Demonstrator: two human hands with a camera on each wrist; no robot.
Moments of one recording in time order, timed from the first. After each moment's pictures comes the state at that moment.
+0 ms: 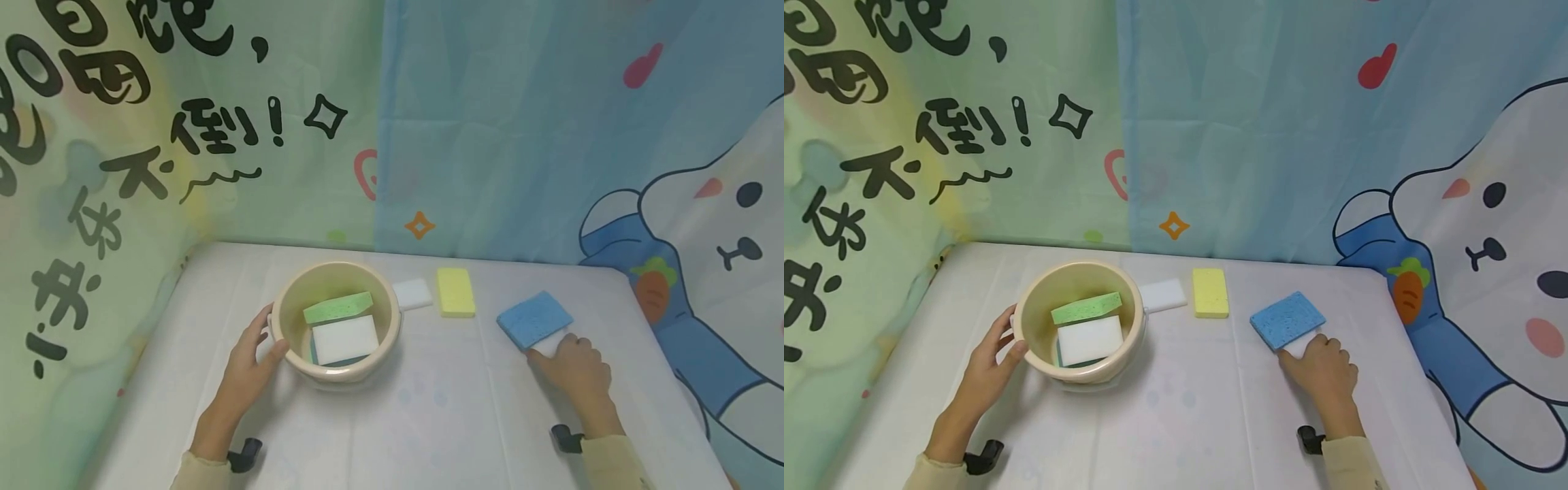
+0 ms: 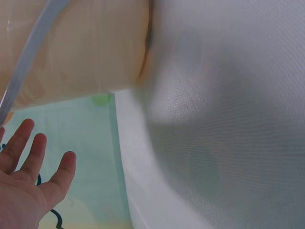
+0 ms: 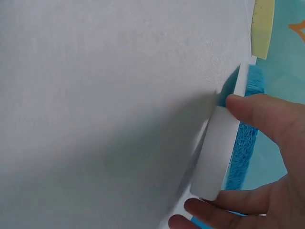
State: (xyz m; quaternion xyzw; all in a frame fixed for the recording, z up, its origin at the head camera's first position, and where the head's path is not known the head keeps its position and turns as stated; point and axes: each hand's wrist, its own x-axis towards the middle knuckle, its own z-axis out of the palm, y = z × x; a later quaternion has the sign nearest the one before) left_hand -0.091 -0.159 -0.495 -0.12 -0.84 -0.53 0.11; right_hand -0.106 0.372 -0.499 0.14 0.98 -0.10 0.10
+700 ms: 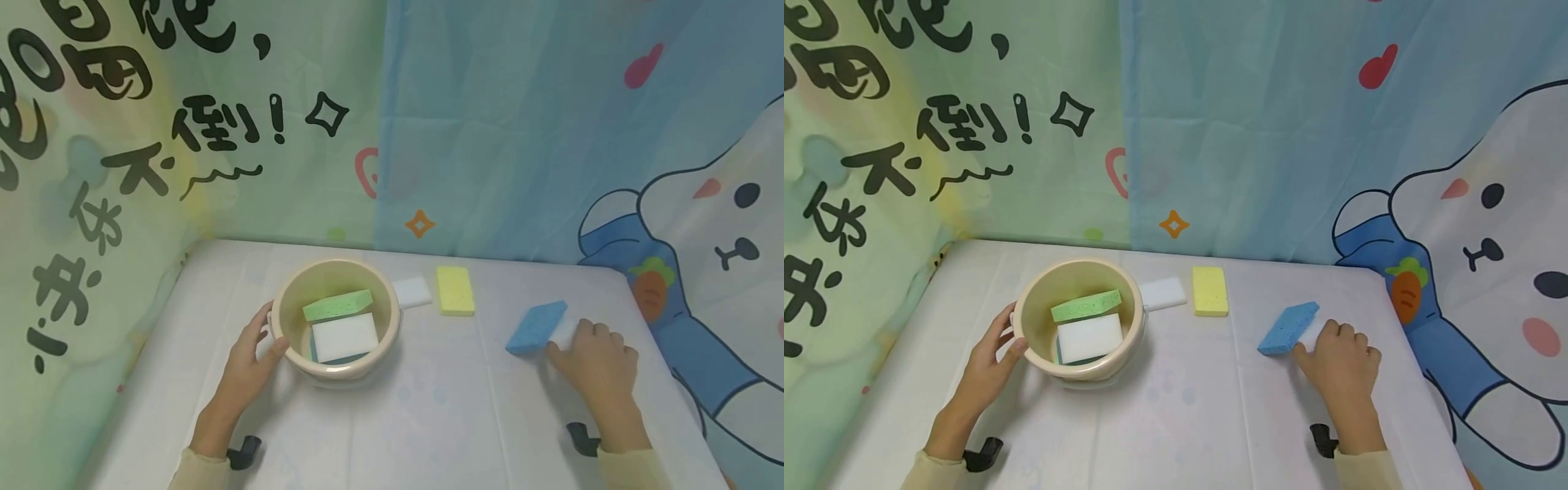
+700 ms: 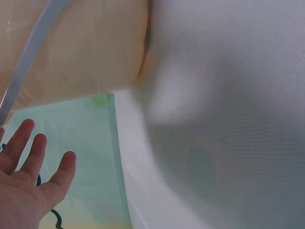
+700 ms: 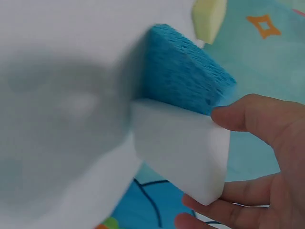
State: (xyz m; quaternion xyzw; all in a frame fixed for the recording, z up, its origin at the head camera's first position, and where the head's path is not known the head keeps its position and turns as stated) left_hand -0.090 -0.158 -0.493 -0.10 -0.84 -0.52 0.09; right_hand -0.089 0.366 -0.455 0.09 0.99 -0.04 -0.03
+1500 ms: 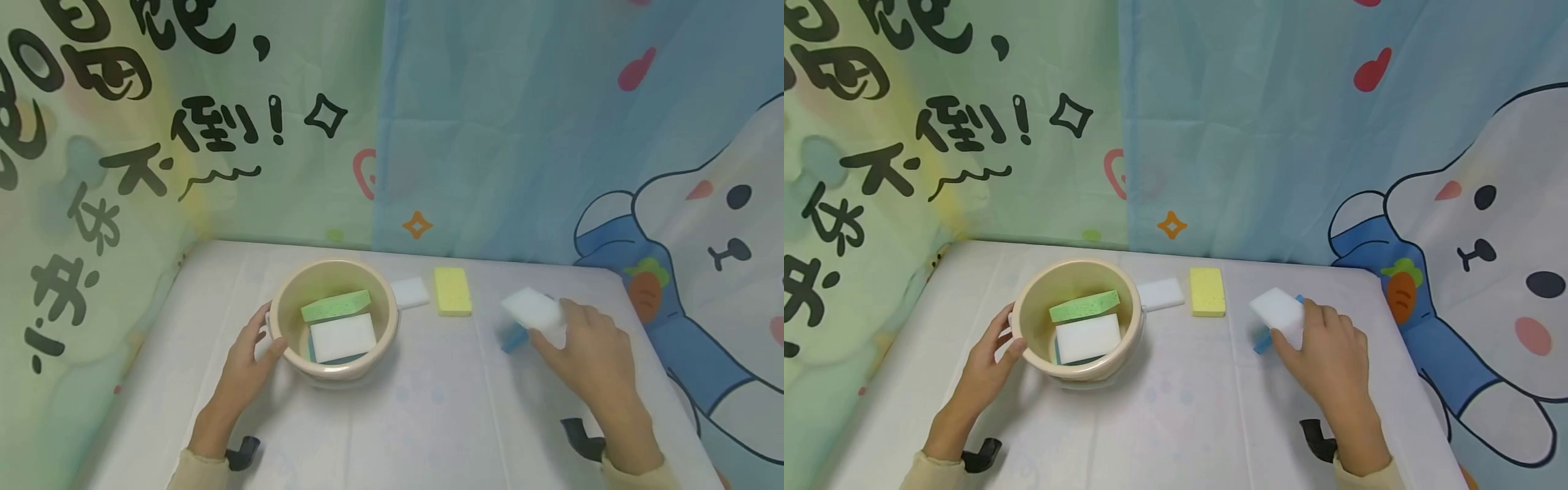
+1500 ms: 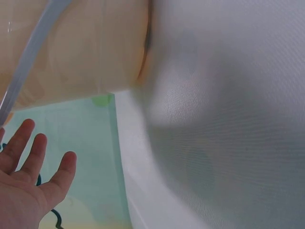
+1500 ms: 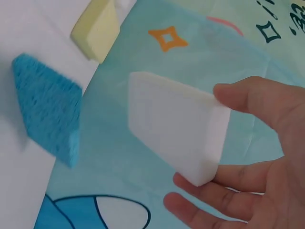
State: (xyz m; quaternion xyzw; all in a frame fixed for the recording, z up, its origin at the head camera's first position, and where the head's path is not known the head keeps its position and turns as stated) left_hand -0.090 -0.160 -0.494 -0.11 -0.84 -0.52 0.09; right_hand -0.073 0.318 -0.389 -0.02 0.99 -0.09 -0.14
